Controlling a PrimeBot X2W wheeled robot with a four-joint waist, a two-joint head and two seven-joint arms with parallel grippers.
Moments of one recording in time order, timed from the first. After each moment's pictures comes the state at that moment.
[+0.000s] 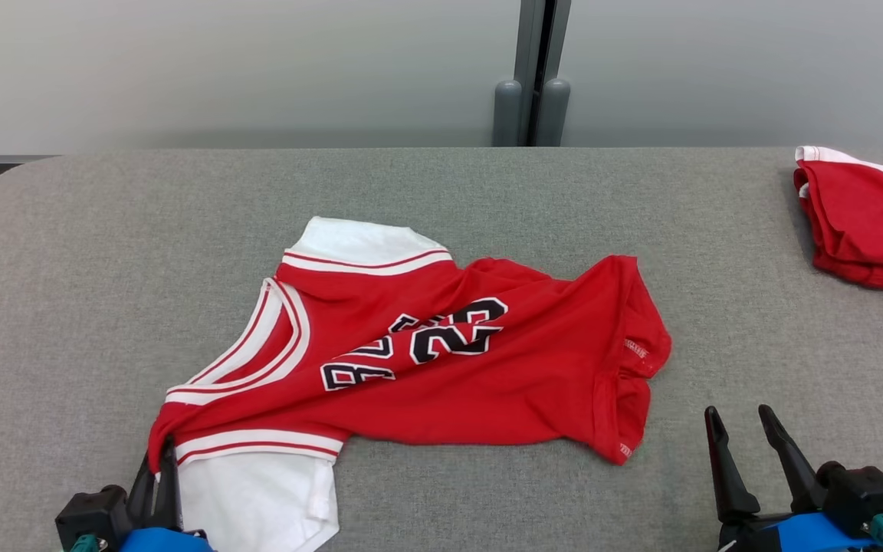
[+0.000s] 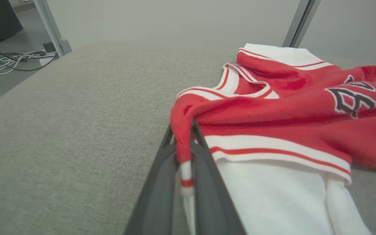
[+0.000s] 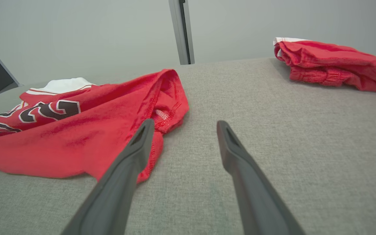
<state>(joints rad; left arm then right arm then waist) -0.04 0.14 0.02 0.49 -0.19 -0.08 -0.26 0.01 -0.09 0.00 0.28 0.23 0.13 -0.26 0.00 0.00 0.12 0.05</state>
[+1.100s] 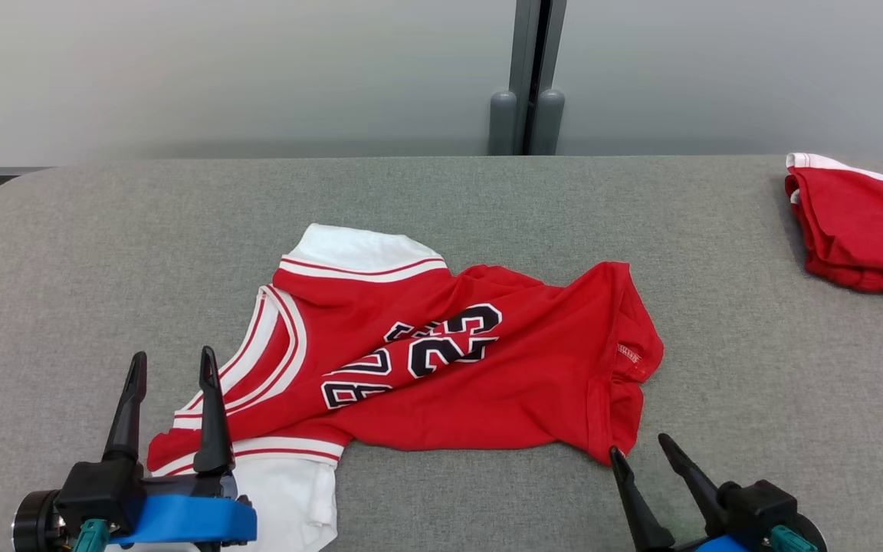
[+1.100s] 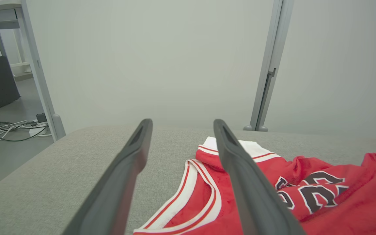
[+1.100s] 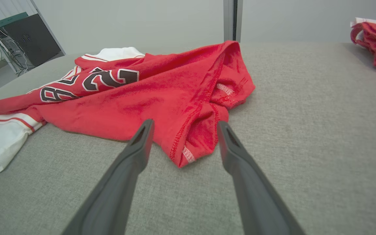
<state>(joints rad) 0.00 0.05 0.02 0.11 -0.10 -0.06 -0.26 0.00 -0.10 0.21 0.34 0.22 0.13 -0.26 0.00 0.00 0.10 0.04</state>
